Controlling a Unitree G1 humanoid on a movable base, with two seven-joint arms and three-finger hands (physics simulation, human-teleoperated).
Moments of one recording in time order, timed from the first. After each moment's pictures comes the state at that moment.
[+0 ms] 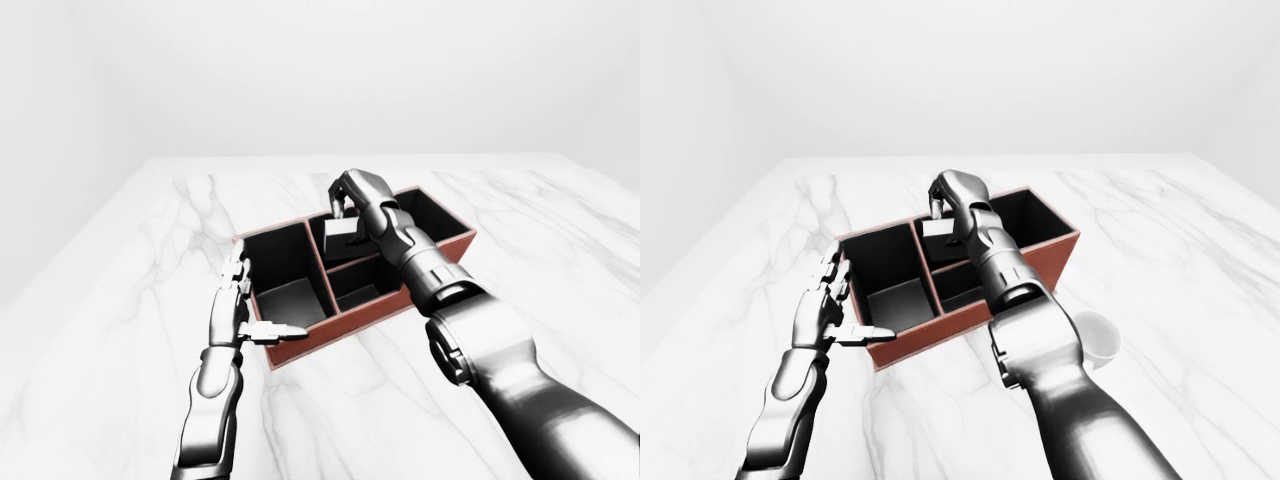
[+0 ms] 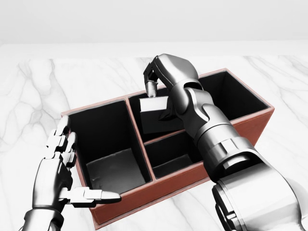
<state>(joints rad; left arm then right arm) 0.04 0.01 0.02 -0.19 0.02 0.09 -0.05 -1.24 -0.07 0.08 1.30 -0.87 -0.09 -0.14</state>
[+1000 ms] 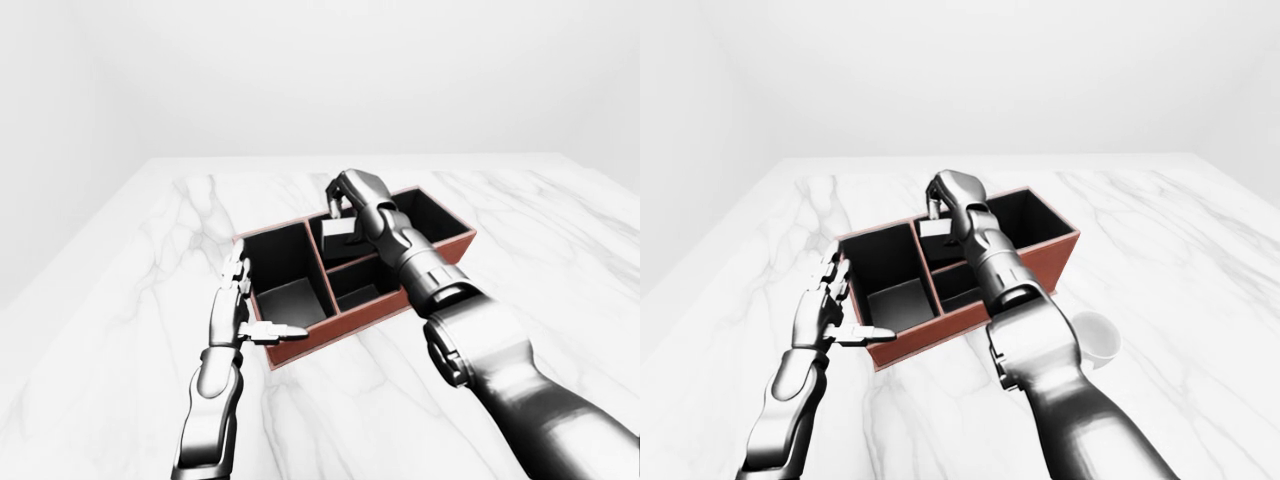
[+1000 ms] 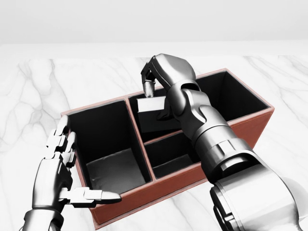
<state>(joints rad) 0.04 0.01 0.01 -0.19 0.02 0.09 -0.04 -1.23 -0.06 0.08 1.29 -0.88 -0.09 -0.16</state>
